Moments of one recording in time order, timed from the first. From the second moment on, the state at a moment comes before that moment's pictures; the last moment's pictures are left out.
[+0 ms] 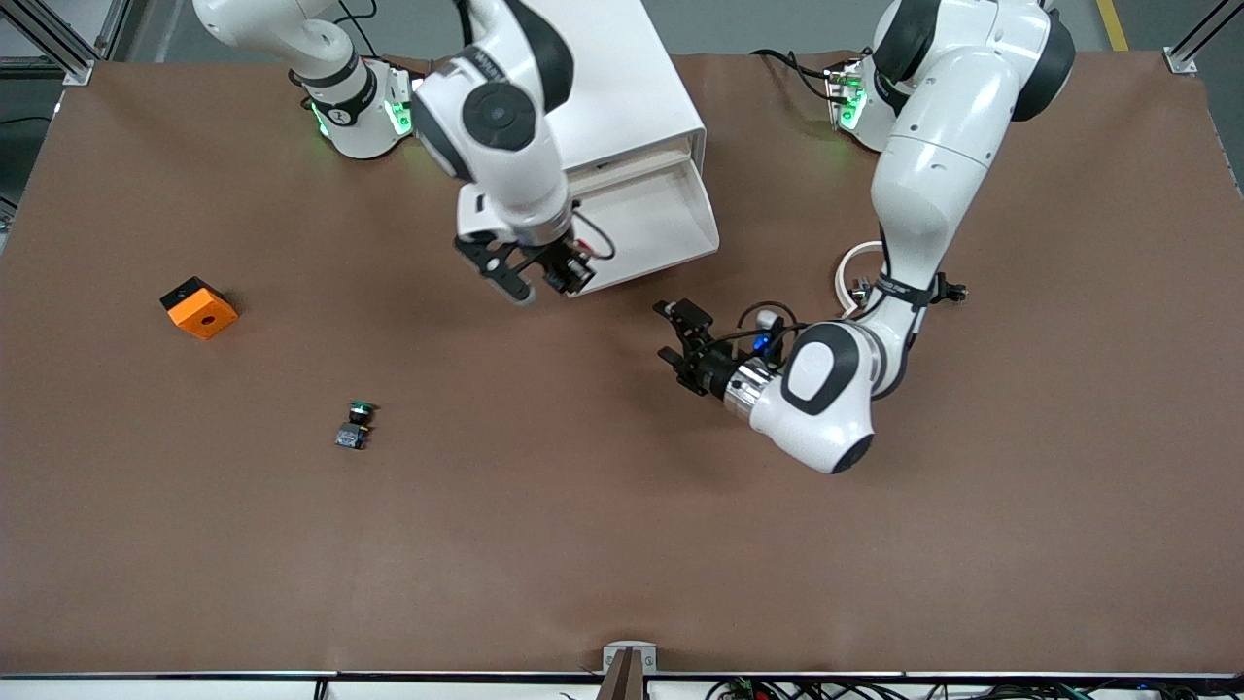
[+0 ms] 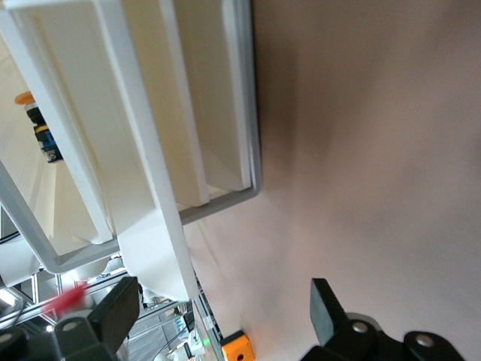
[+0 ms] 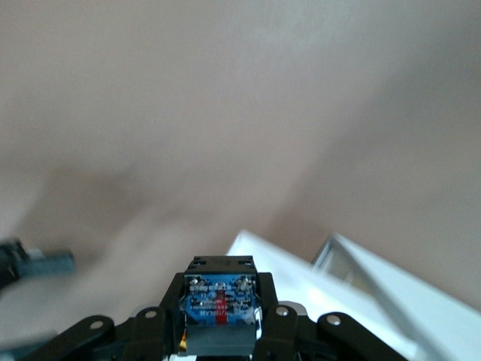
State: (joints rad) left arm -0.34 0.92 -0.07 -1.25 -0.95 1.56 -2.16; right arm 0.76 0.27 0.02 -1.78 0.06 2.07 1.51
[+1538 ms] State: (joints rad) left arm -0.32 0.67 0.07 -1.17 -0.49 1.58 -1.50; right arm 0.90 0.34 -0.01 -1.73 -0.02 2.11 1.67
